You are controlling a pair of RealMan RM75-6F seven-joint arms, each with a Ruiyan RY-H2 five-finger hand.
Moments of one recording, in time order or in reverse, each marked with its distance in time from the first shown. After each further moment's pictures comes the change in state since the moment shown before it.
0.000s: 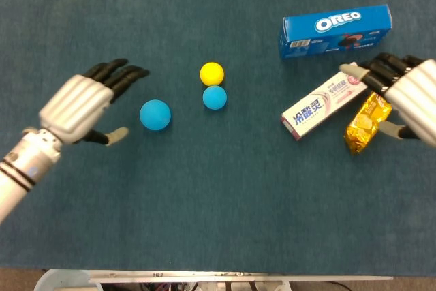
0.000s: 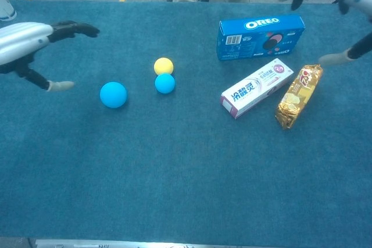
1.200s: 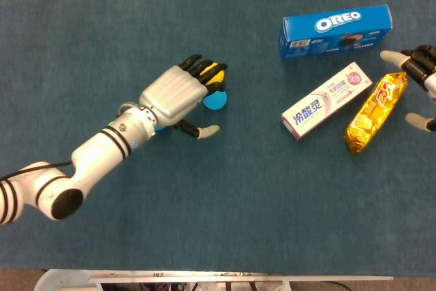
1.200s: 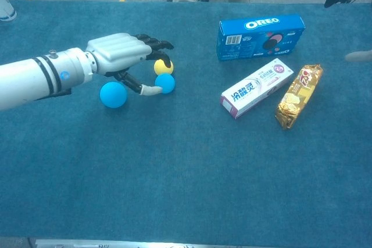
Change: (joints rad) left arm -0.318 -0.300 -0.089 0.081 -0.420 -0.304 0.538; right arm -0.092 -0.026 0.033 0.128 0.015 0.024 0.139
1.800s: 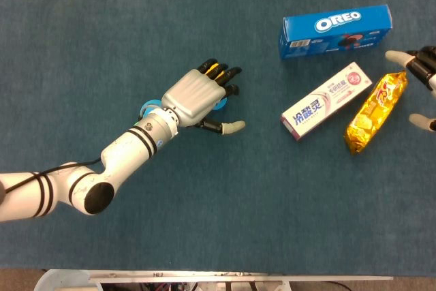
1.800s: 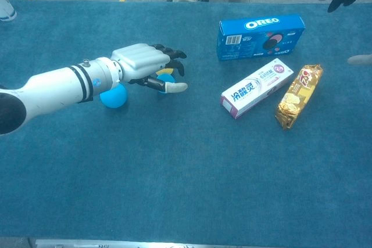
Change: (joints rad) left arm -0.089 -0.148 0.019 0.103 -0.184 0.013 0.094; right arm -0.014 -0.013 0.003 0.035 0.005 -0.012 0.037
